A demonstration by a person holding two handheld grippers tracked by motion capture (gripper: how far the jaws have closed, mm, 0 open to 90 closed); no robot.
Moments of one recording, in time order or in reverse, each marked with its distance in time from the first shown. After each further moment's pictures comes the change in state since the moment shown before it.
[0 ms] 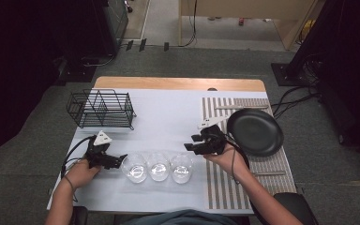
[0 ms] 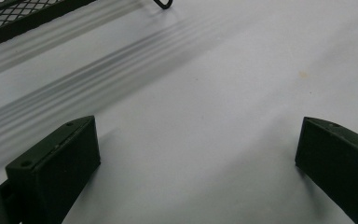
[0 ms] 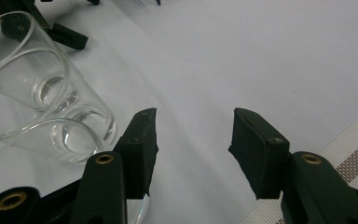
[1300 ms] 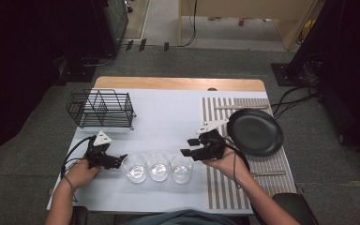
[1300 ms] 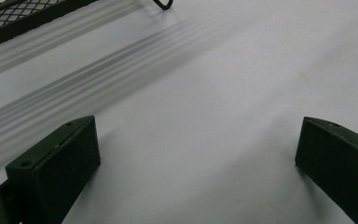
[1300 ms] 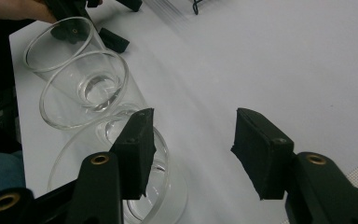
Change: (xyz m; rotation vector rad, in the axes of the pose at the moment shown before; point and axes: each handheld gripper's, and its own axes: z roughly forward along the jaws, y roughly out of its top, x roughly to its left) left arm 0.000 -0.001 0.000 -0.004 0.000 0.001; right arm 0.020 0.000 -0.010 -0.026 0.083 -0.047
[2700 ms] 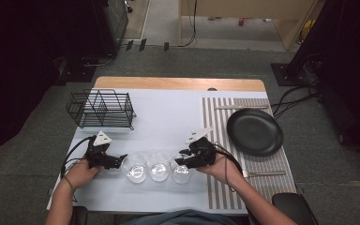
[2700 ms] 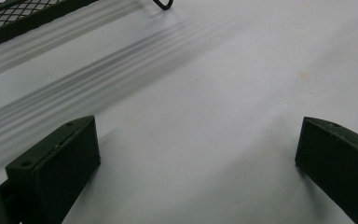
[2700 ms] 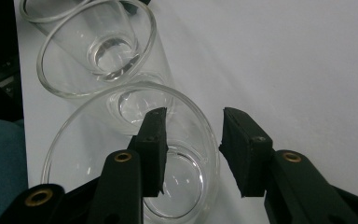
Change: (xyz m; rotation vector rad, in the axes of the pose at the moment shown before) left arm 0.000 0.000 0.000 -0.001 0.001 -0.001; right arm 0.013 -0.011 0.031 0.104 0.057 -0.058
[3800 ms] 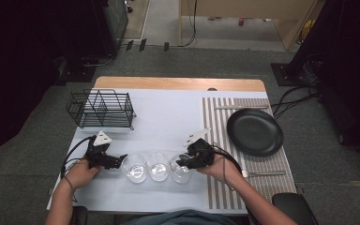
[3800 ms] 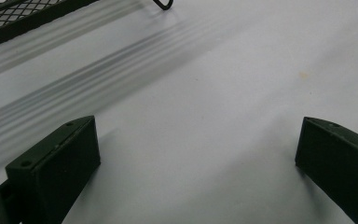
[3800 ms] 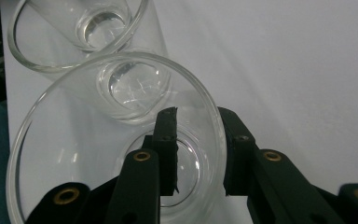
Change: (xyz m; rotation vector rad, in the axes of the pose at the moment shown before) left arm 0.000 0.000 0.000 0.000 0.001 0.000; right arm -0.002 -0.004 0.010 0.070 -0.004 -0.026
